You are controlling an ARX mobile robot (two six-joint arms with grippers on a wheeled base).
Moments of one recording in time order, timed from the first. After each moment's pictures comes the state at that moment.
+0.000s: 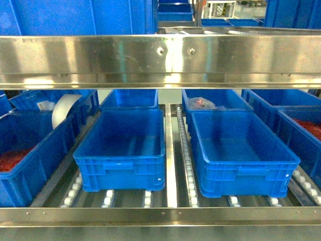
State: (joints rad) left arm 0.00 0.01 0.01 0.00 0.00 0.00; right arm 0.00 0.01 0.01 -0.01 0.00 0.01
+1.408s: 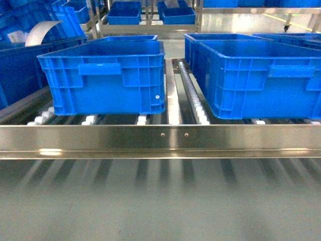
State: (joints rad) left arm 0.00 0.01 0.01 -0.01 0.00 0.00; right arm 0.00 0.01 0.01 -0.01 0.00 0.01
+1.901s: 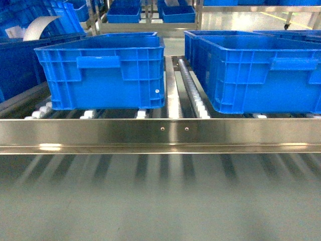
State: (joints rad) left arm 0.00 0.01 0.01 -0.01 0.00 0.00; right arm 0.00 0.01 0.01 -0.01 0.00 0.01
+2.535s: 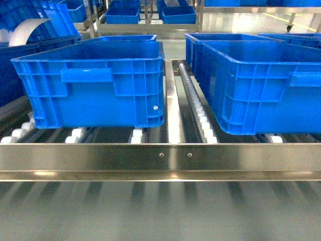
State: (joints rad) left arm 0.00 0.01 0.01 -0.01 0.00 0.00; right arm 0.00 0.01 0.01 0.00 0.00 0.01
